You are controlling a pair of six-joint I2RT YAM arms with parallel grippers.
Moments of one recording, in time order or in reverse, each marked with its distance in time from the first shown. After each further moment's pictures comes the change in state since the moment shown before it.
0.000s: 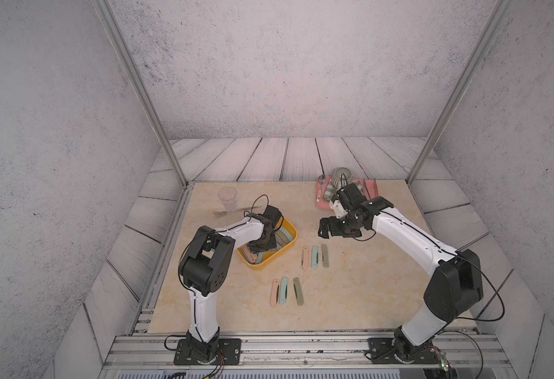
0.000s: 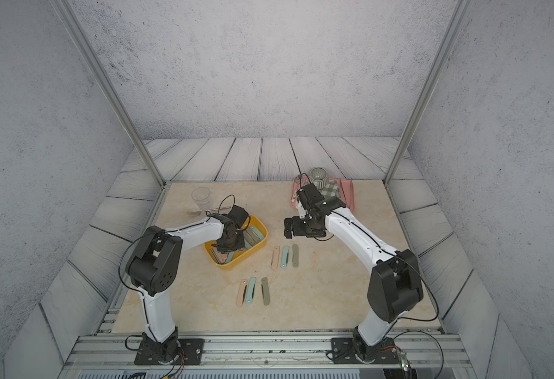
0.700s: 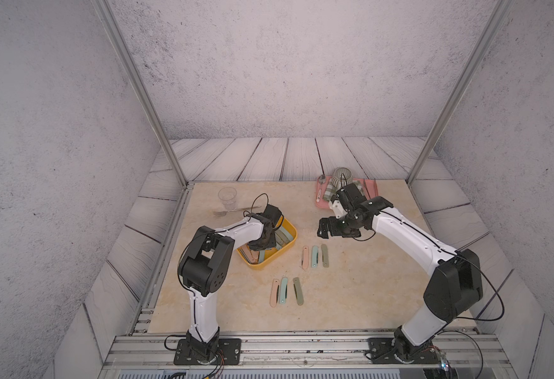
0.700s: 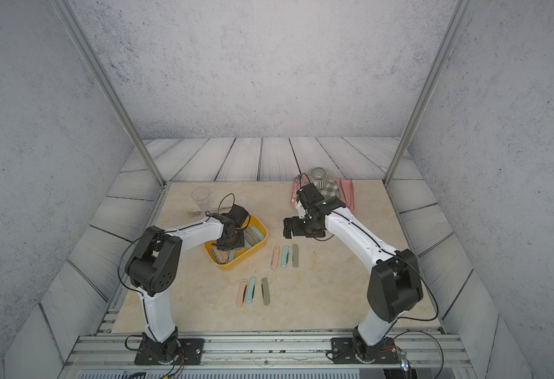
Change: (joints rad) left arm 0.000 -0.018 0.000 0.017 -0.032 0.055; right arm 0.000 0.002 0.000 0.002 -0.019 0.000
